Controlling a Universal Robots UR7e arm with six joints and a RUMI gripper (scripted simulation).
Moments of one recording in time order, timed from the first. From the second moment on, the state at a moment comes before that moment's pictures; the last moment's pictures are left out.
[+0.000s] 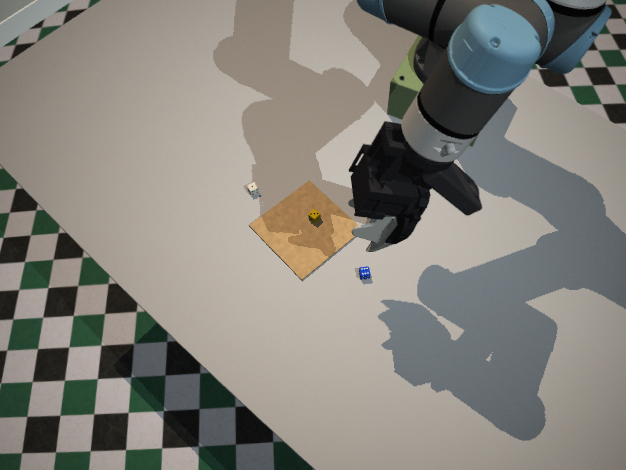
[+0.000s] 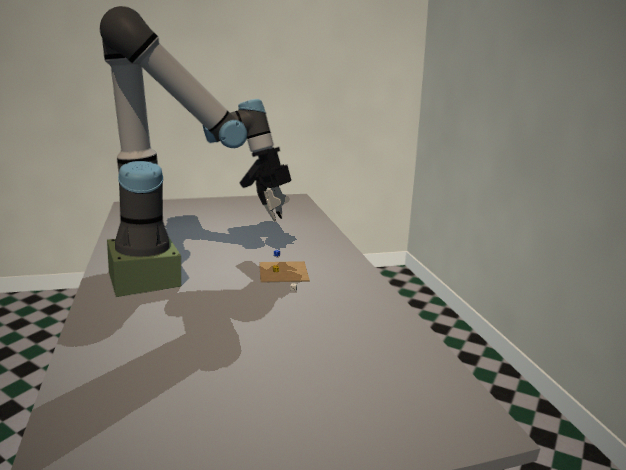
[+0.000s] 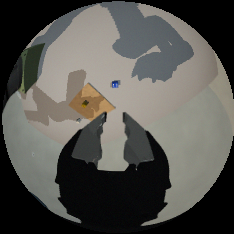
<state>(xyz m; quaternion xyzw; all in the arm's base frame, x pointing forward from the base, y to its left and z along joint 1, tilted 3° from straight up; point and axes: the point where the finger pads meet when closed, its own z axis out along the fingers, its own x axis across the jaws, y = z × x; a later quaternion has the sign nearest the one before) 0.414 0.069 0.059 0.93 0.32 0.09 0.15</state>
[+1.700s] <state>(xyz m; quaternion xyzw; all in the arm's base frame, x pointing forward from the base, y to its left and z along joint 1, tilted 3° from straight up) 0.418 0.065 0.018 0.93 0.36 0.03 0.01</state>
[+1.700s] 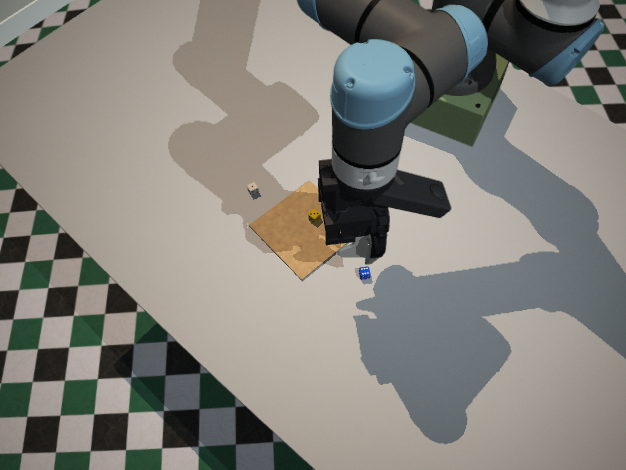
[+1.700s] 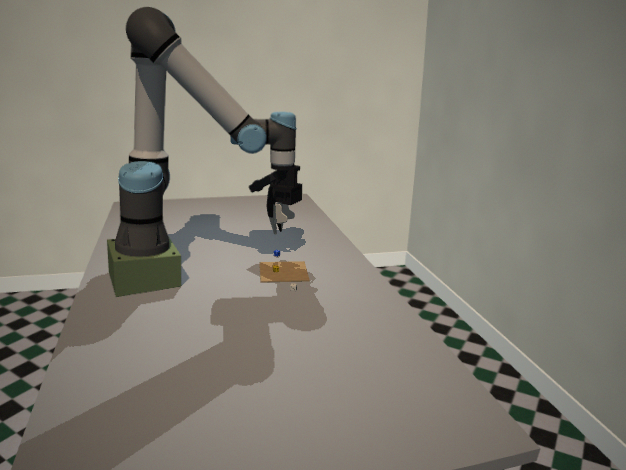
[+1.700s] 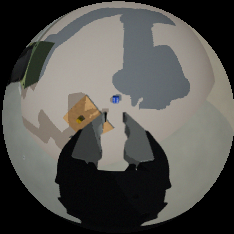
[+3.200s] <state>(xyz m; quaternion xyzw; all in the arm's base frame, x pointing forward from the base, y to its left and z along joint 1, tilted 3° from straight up) 0.420 0.065 0.011 0.93 0.36 0.03 0.01</state>
